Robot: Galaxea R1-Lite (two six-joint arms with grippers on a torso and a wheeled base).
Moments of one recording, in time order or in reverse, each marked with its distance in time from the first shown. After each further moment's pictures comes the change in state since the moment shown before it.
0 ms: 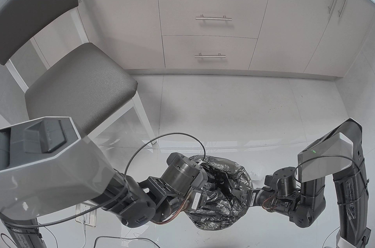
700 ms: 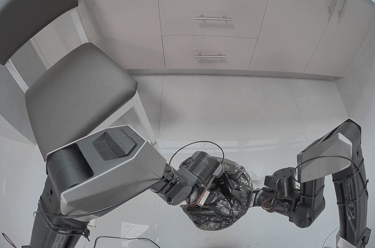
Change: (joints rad) left arm 0.049 0.324 -0.440 0.318 0.002 0.144; right arm 0.000 0.008 -0.002 0.000 -0.001 -0.001
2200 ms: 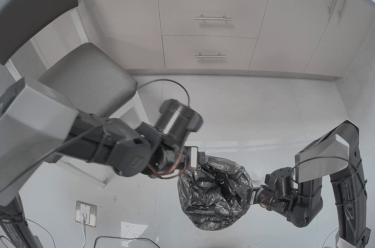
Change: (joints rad) left arm 0.053 -0.388 0.076 0.098 -0.052 -0.309; right arm 0.000 0.019 -0.027 0.000 -0.113 -0.048
